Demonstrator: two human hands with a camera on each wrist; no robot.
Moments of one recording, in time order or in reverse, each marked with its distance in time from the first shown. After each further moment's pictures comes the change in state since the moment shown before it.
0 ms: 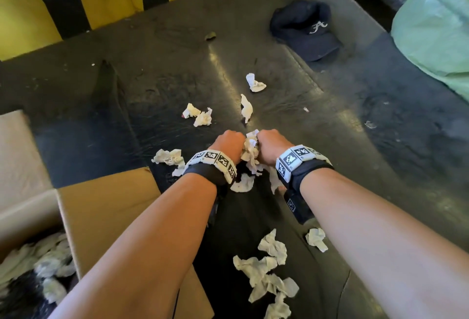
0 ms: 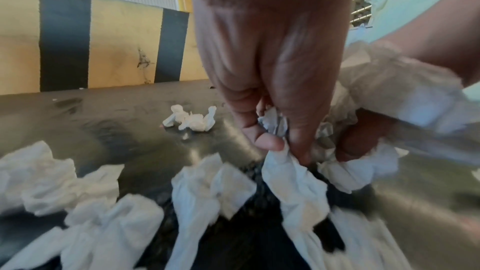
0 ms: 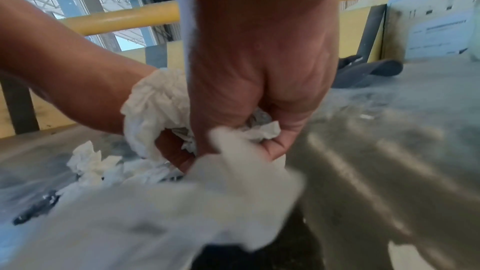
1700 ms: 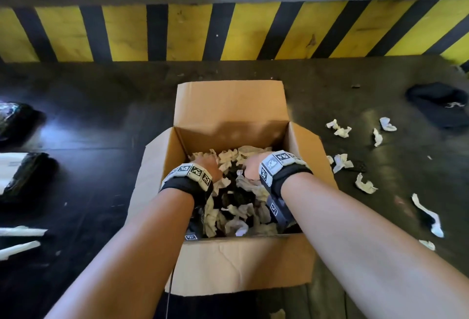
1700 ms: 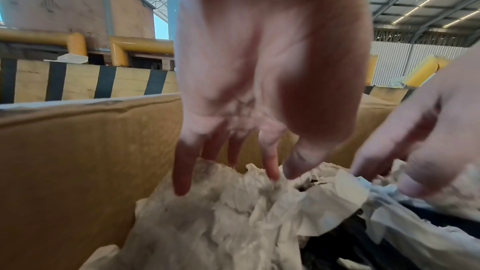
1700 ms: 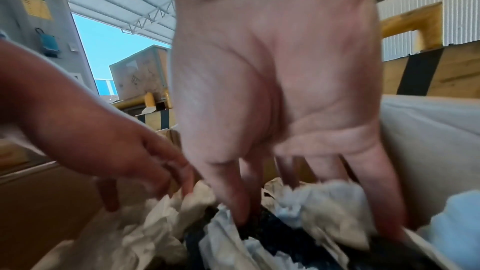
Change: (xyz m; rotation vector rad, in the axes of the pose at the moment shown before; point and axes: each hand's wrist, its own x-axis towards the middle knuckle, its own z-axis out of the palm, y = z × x) left_hand -0.440 -0.259 0.089 -0.352 0.048 -0.714; right_hand -0.237 -0.396 0.142 -0.657 -0.302 -0.280
